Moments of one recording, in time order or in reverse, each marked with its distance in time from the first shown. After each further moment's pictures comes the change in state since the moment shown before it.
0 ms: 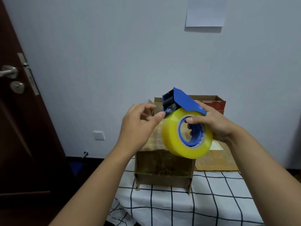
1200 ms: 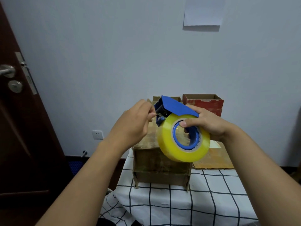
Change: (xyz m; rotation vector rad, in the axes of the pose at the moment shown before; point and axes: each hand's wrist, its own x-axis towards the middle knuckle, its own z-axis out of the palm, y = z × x) left_hand 0.010 0.008 -0.017 0.566 -0.246 0.463; right_hand 0.000 0.004 0.004 -0.047 -0.079 0.114
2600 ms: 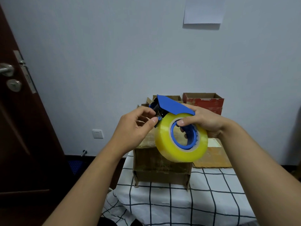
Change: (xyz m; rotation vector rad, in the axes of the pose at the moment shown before) left_hand -0.018 -0.002 0.013 -0.623 0.064 -0.317; right_hand 0.009 -0.008 0.005 0.041 -0.103 0.065
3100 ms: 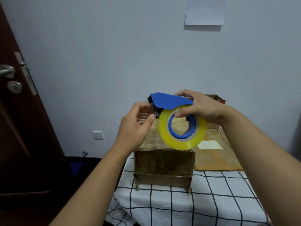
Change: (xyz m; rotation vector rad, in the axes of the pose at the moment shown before) left_hand 0.013 -0.018 0.012 -0.053 0.144 0.076; right_hand 0.017 -0.037 -0.008 -0.366 0.181 -0.074
